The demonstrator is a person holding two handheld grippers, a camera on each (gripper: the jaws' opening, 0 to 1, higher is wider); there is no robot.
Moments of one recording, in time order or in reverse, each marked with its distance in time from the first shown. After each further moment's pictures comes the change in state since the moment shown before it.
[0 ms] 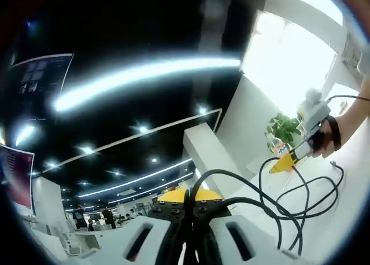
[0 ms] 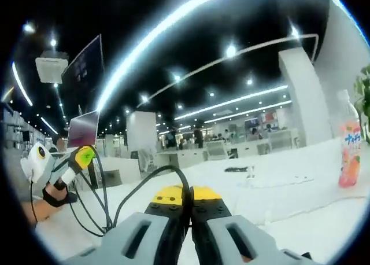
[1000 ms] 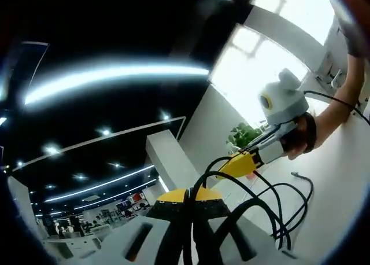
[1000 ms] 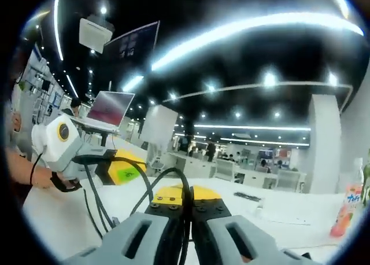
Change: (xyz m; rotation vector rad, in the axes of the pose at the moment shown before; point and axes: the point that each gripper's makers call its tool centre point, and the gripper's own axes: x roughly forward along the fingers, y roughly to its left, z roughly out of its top) left arm 0.001 -0.067 0.002 -0.031 -0.042 -0.282; right arm -0.012 0.078 0.023 -0.274 -0.086 0.166
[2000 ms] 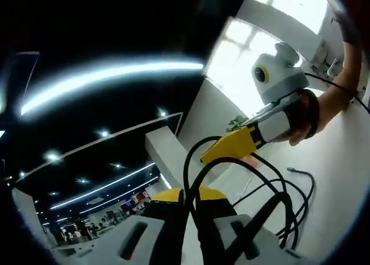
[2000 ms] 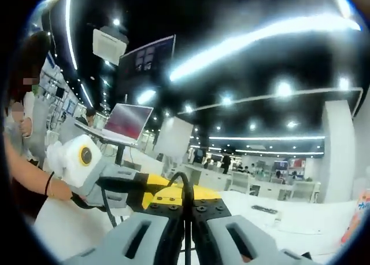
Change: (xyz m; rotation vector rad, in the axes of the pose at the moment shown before) left arm 0.001 -0.009 -0.005 0.066 0.043 -0.011; right arm -0.004 0.041 0.029 0.015 -0.096 0.139
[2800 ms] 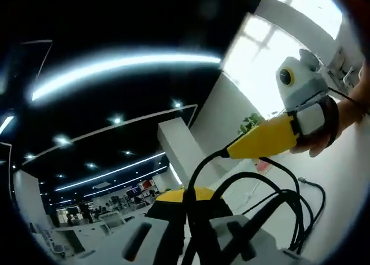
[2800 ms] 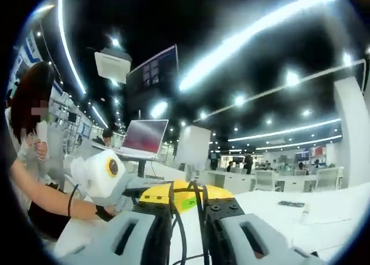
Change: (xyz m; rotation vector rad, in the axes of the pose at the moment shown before) left arm -0.002 0.028 -0.011 -0.104 0.075 0.124; right arm 0.000 0.025 0.010 0.142 -0.061 0.128
